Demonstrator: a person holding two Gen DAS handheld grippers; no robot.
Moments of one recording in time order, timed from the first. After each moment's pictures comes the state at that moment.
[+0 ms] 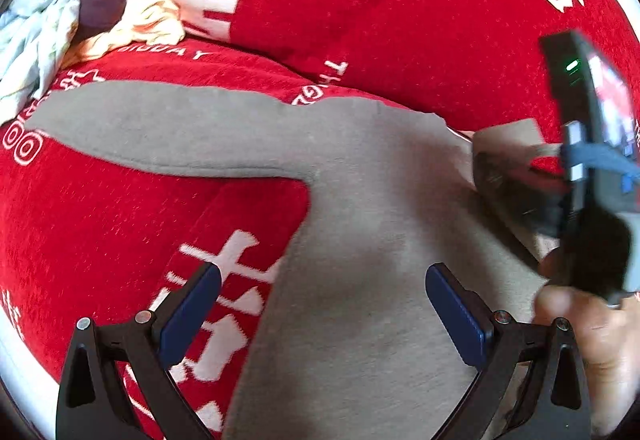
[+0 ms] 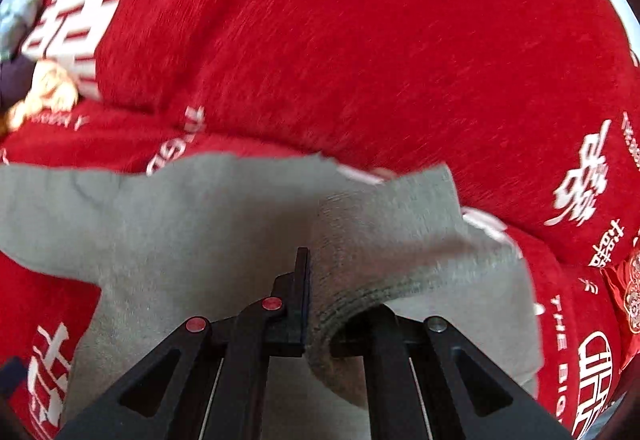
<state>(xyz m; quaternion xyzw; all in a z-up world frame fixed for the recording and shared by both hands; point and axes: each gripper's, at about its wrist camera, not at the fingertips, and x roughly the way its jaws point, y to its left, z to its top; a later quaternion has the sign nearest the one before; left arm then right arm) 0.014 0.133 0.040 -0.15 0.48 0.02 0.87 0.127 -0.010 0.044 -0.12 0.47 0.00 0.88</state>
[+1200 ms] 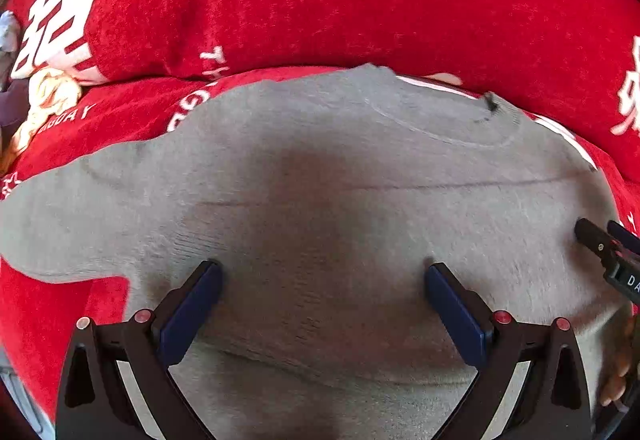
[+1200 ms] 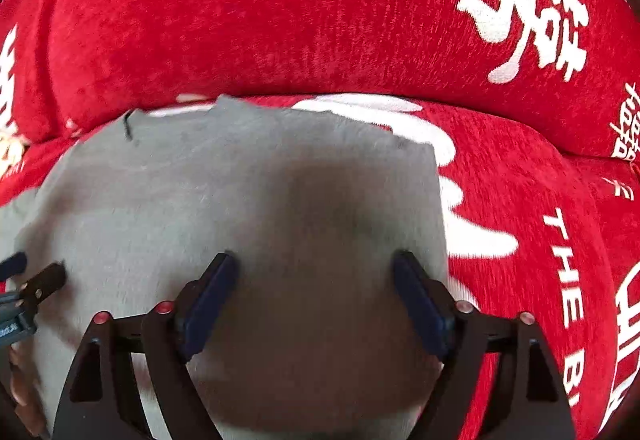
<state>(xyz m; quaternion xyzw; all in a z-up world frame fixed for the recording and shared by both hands) 0.135 0.001 0.003 -0.01 0.54 0.01 0.84 0.132 -0.254 0.011 0.04 0.53 -0.03 0.85</state>
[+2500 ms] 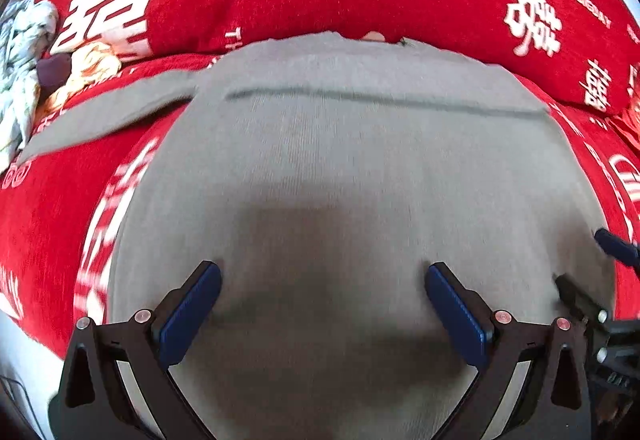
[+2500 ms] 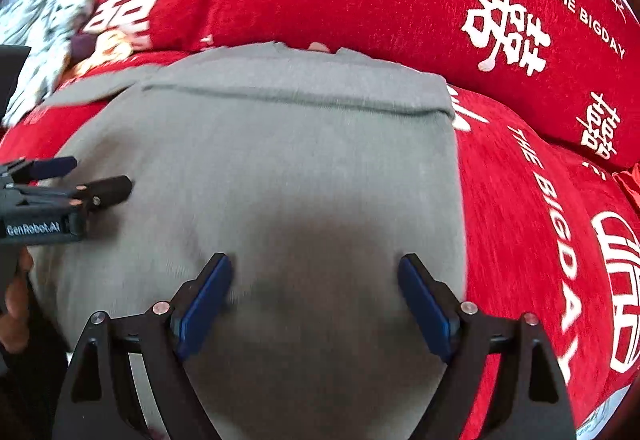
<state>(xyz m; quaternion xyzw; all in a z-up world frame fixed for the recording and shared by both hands) -0.101 0.013 0.006 0.01 0.48 -0.05 0.88 -0.153 -0.192 0.030 -0.07 0.45 0.07 0.89</state>
